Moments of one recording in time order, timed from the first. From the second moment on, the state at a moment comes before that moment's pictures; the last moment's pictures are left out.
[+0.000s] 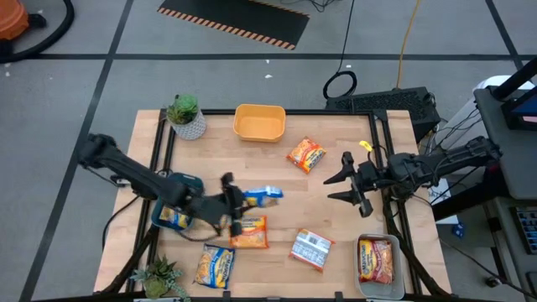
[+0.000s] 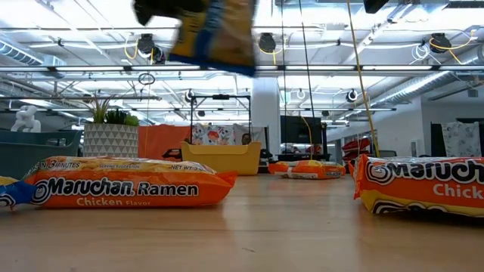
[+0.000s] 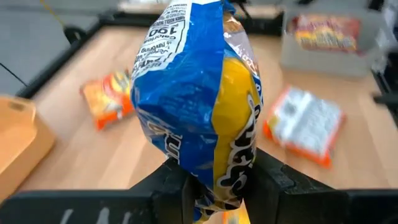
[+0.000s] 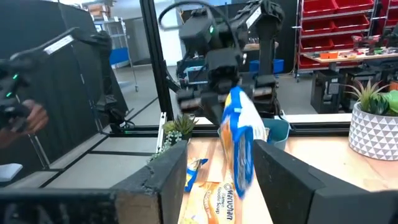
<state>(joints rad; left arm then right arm) -0.44 1.38 1.02 -0.27 -0.55 -0.33 0.28 0.70 0.56 0.13 0.06 0.14</state>
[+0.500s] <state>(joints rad) -0.48 0.91 1.02 -0.87 -0.26 -0.82 0.28 0.70 0.56 0.11 0.06 0.12</state>
